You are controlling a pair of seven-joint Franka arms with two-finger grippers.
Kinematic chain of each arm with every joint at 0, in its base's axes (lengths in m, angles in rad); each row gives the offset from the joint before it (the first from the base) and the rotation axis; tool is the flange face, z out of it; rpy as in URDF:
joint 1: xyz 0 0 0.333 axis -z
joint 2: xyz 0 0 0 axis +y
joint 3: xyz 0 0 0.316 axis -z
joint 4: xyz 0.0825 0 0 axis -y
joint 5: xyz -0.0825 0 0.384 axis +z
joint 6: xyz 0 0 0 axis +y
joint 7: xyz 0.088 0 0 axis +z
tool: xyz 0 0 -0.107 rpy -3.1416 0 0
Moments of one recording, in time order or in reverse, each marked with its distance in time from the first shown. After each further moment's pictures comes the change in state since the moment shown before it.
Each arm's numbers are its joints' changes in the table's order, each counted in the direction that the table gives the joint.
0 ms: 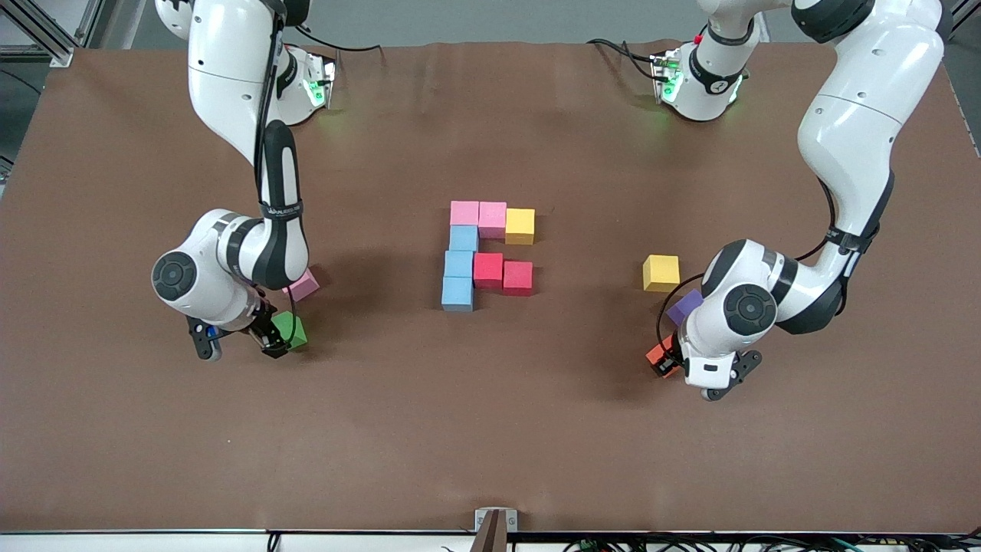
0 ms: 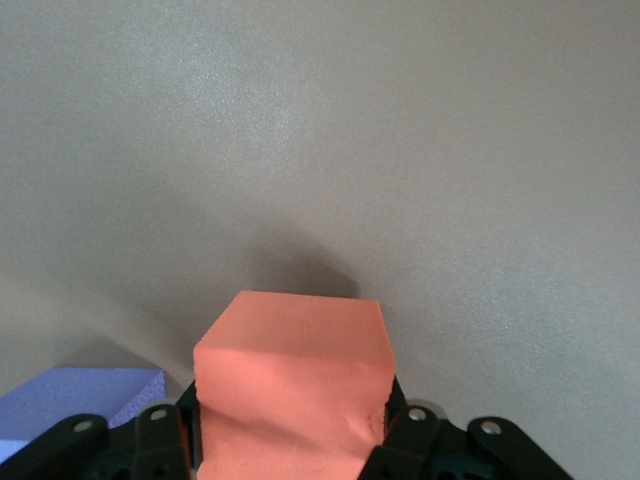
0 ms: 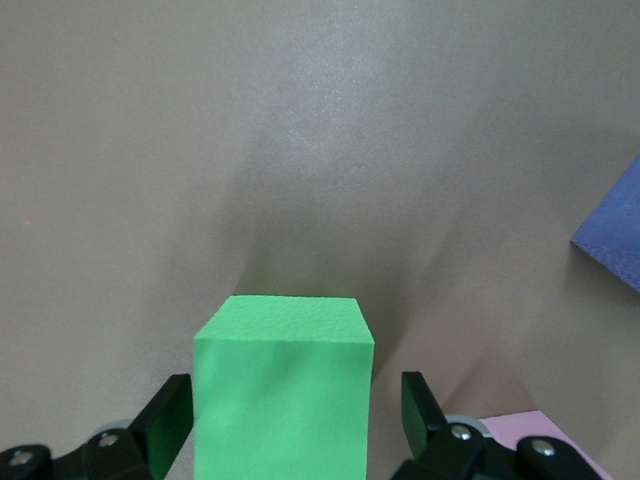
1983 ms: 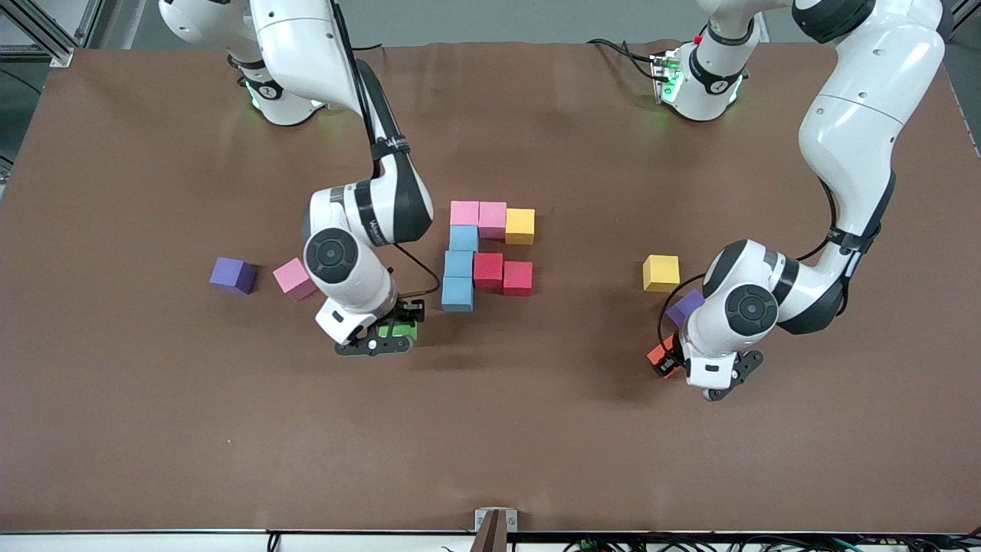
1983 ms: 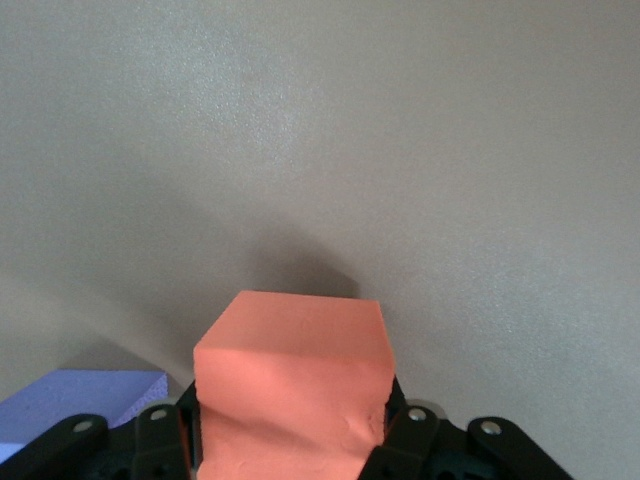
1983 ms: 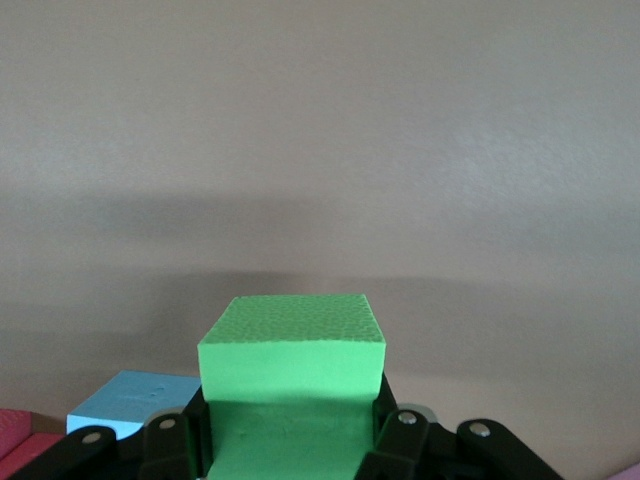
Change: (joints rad) left arm -0.003 0.000 0.000 0.000 0.000 0.001 0.000; right arm -0.145 0.023 -0.142 0.400 -0.186 0.196 0.618
